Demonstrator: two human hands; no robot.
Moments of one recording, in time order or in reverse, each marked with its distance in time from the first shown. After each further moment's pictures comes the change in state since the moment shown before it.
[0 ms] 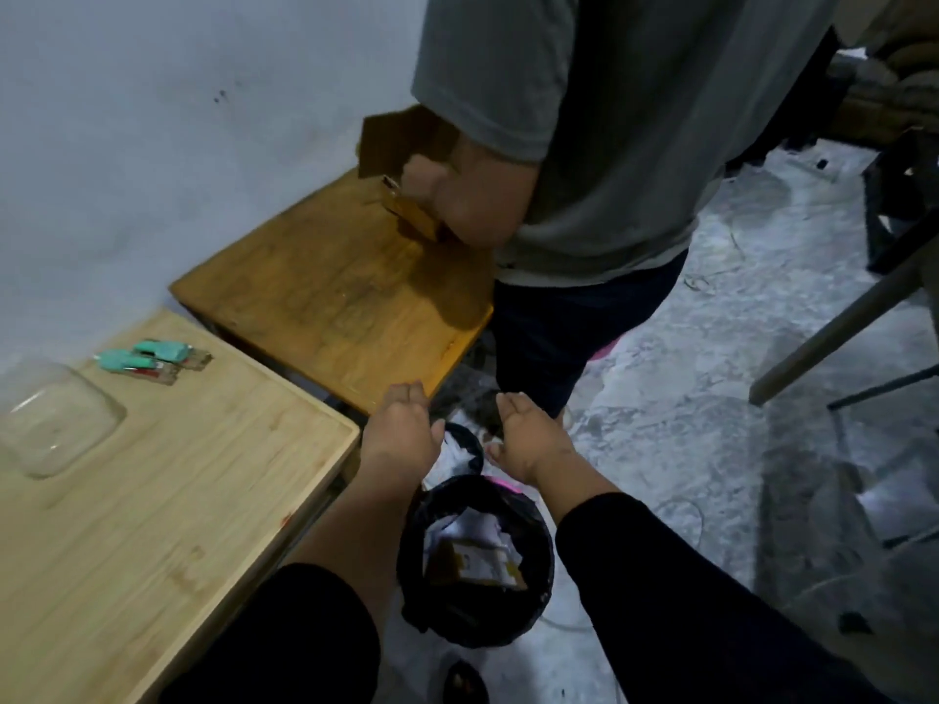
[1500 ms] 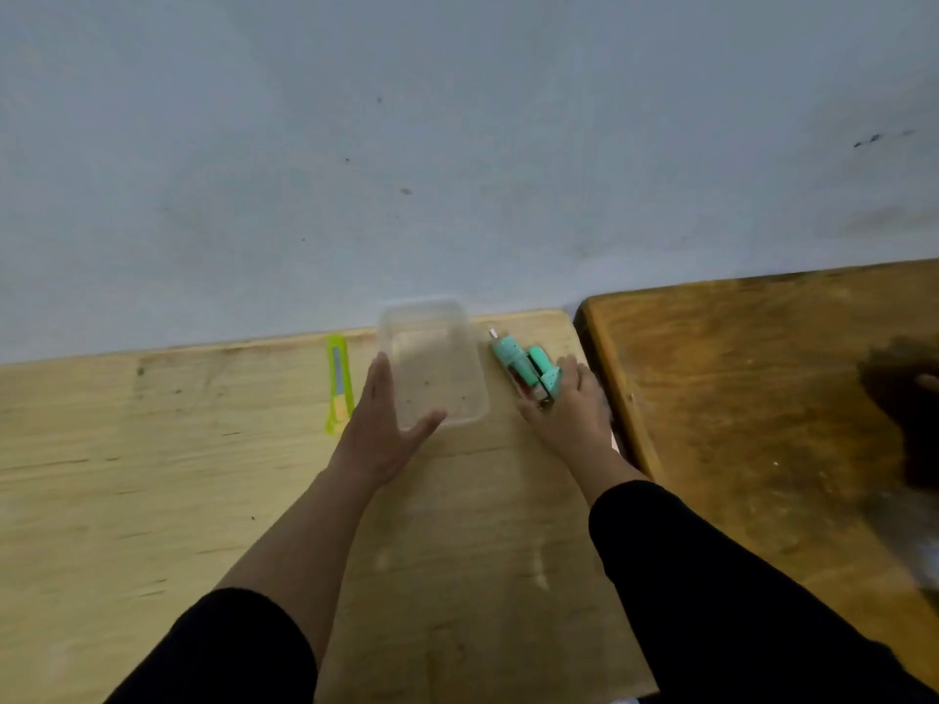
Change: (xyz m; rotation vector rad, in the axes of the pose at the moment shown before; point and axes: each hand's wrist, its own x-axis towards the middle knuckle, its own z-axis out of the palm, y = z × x) left_hand -0.048 -0.398 0.002 -0.636 0.376 -0.887; right_hand 0.232 -0.381 0.076 0.030 -0.016 -0.433
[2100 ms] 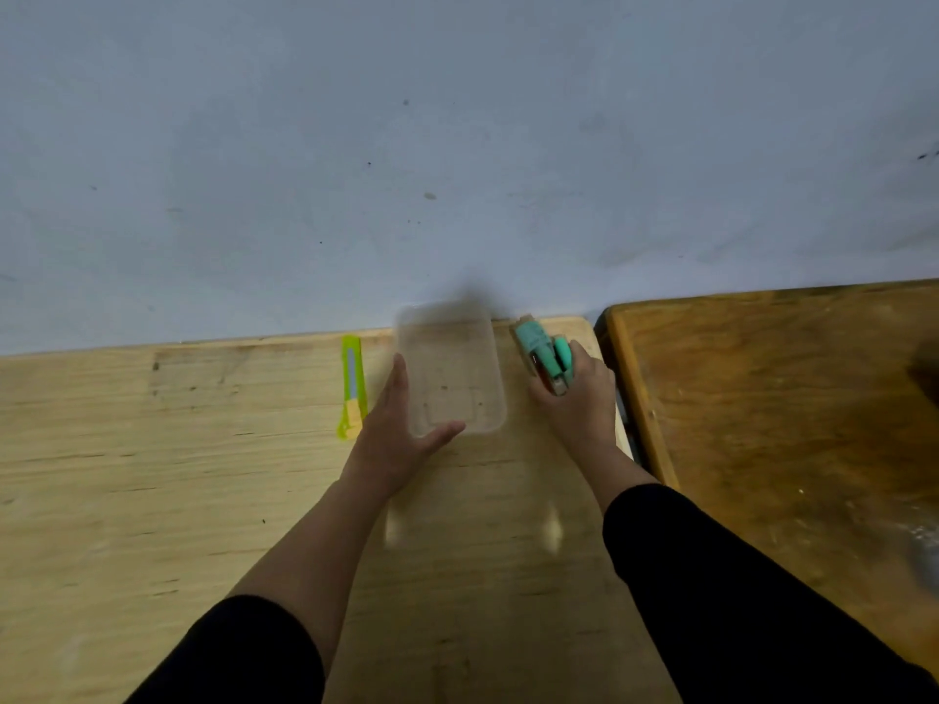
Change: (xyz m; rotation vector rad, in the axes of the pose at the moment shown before) left_hand 0.008 -0.001 0.017 -0.093 -0.006 -0.030; right_hand 0.031 -0.002 0.005 0.209 0.171 -0.116
